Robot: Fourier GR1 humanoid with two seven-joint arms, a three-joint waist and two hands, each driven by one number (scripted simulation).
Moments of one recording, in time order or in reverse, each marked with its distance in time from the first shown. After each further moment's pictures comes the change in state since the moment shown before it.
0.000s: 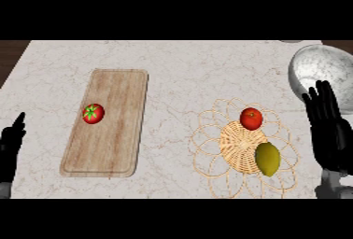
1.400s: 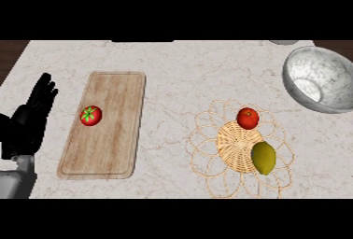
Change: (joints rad) left arm -0.152 -0.123 0.009 -0.214 0.117 -0.093 -0.066; right arm 0.616 -0.112 0.215 -0.670 1.105 -0.191 0.712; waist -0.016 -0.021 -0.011
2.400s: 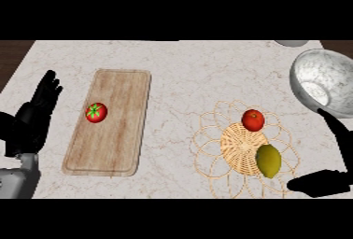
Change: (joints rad) left arm -0.015 -0.027 0.004 -0.021 -0.030 -0.021 0.014; right arm -0.584 -0.100 -0.098 0.262 -0.416 0.645 0.365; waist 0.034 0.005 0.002
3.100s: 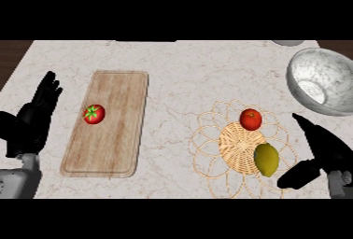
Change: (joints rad) left arm 0.003 -0.022 0.019 0.006 -0.022 -0.006 0.010; right arm -0.085 -0.010 0.112 0.213 -0.011 0.089 0.000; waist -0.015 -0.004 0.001
